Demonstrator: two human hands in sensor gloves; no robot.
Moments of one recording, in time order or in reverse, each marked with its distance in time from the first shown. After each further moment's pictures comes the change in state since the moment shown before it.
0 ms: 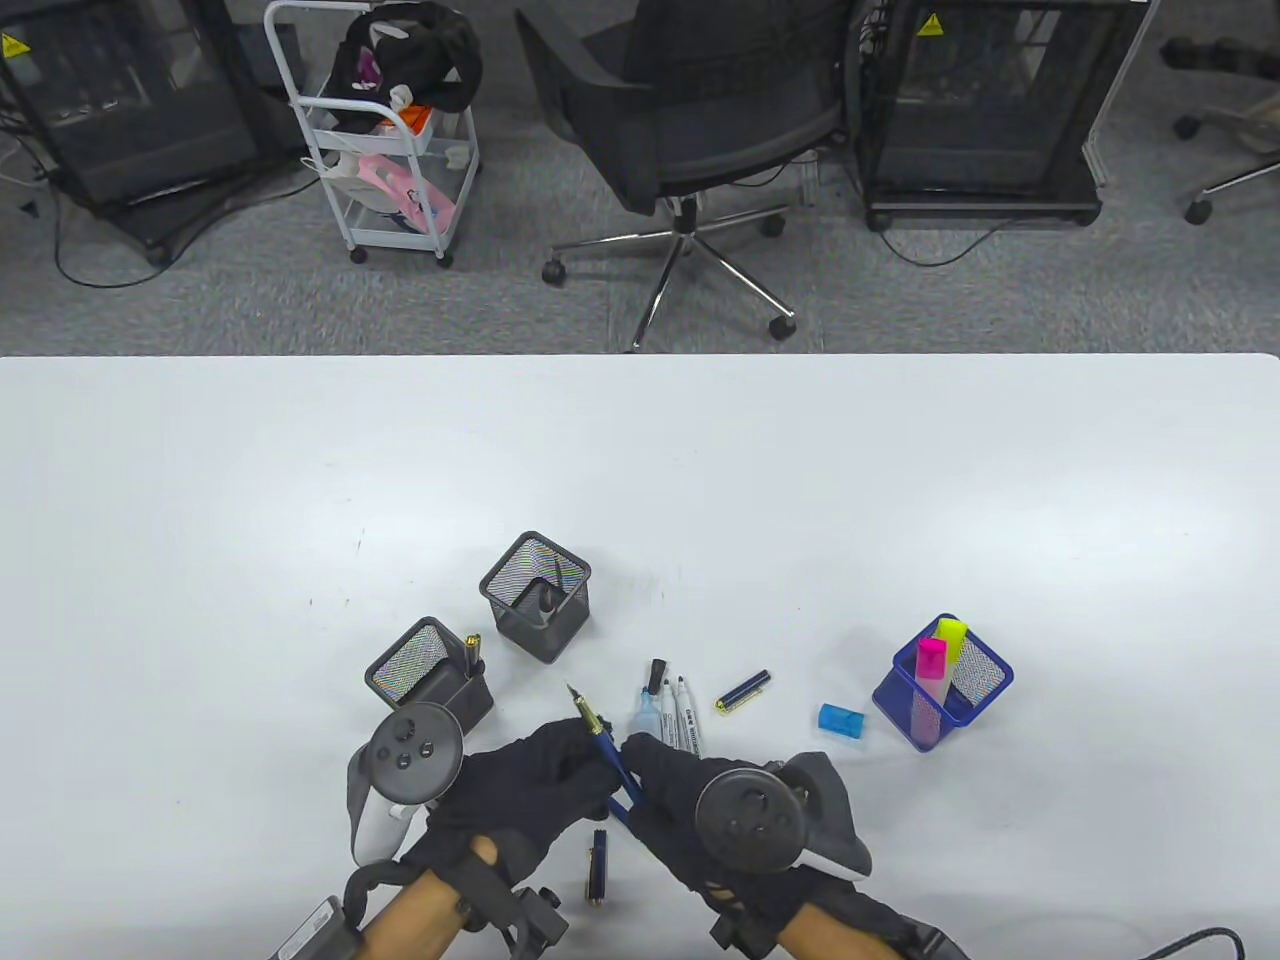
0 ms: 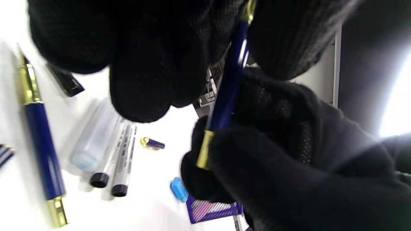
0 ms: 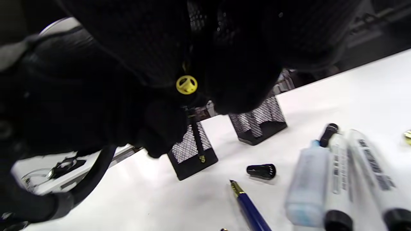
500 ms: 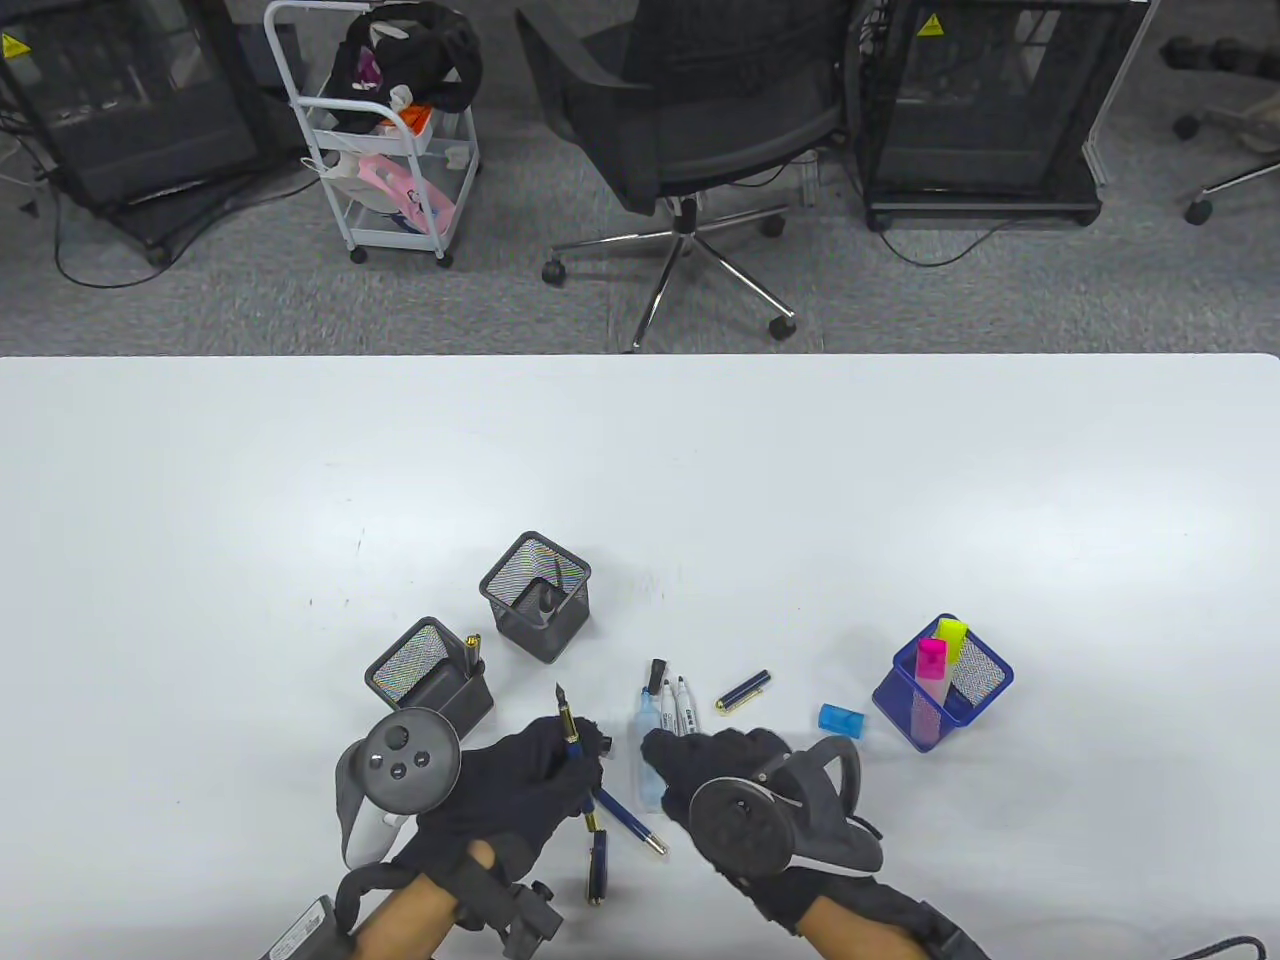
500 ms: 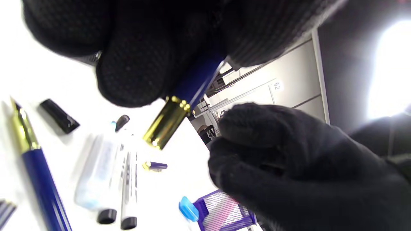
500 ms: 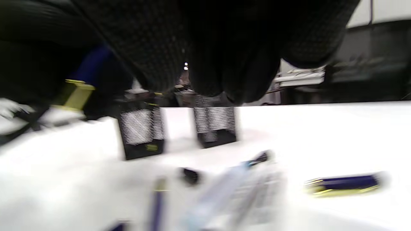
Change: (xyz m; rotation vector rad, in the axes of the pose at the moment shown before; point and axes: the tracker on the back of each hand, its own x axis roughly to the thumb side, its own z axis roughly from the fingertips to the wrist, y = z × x) left_hand 0.015 0.008 0.005 0.046 -0.082 -0.190; right_hand -0.016 -0.029 -0.005 0.054 0.065 0.381
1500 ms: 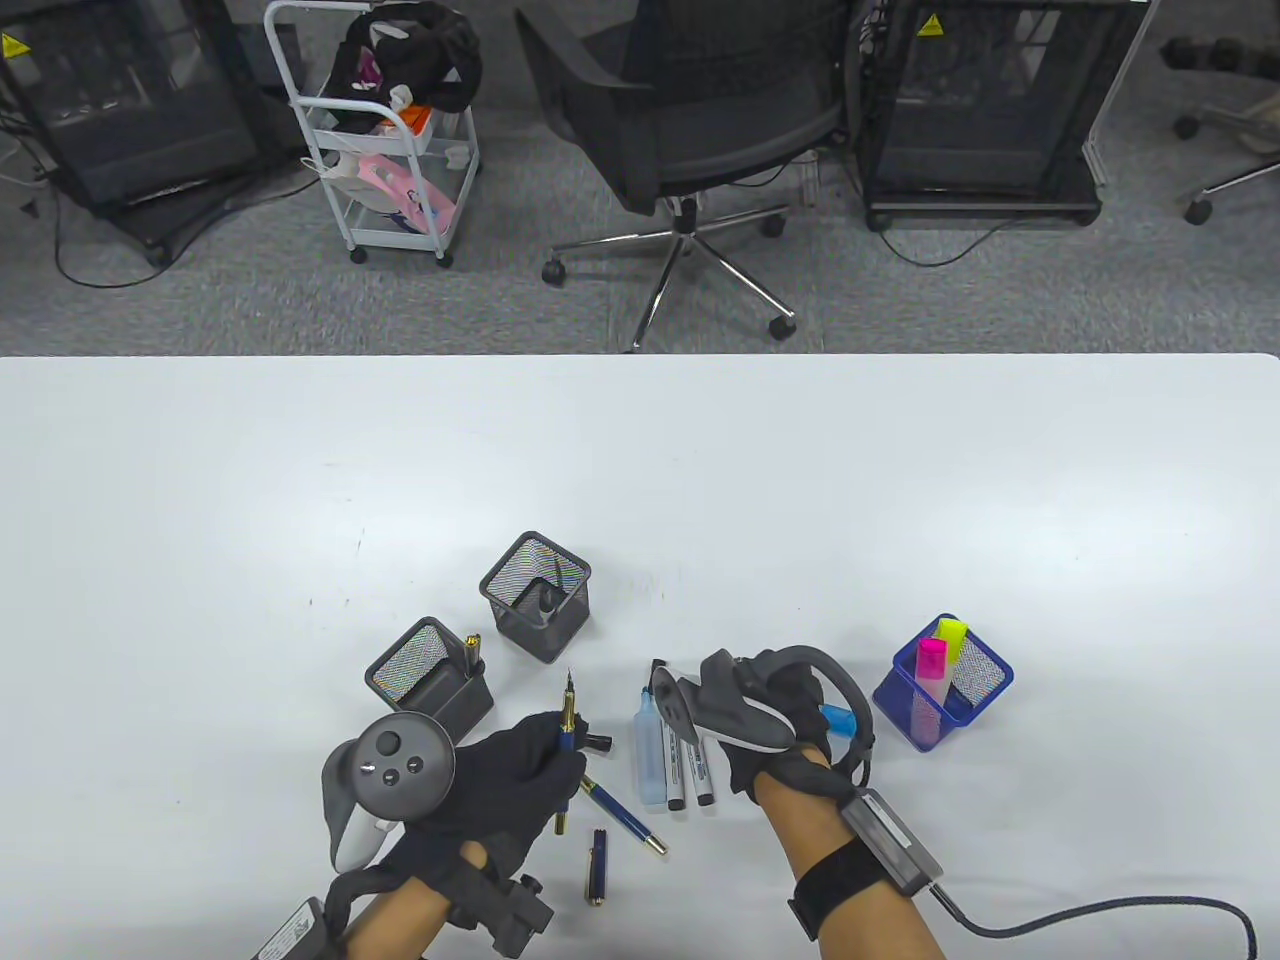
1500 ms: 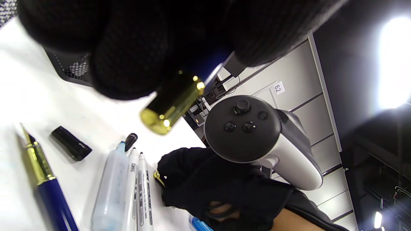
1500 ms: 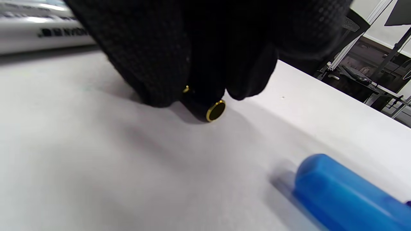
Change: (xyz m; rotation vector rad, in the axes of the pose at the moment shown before) left_hand -0.001 0.007 0.002 0.029 0.014 -0.043; right_hand -0.048 0.095 -0.074 0.345 0.227 0.433
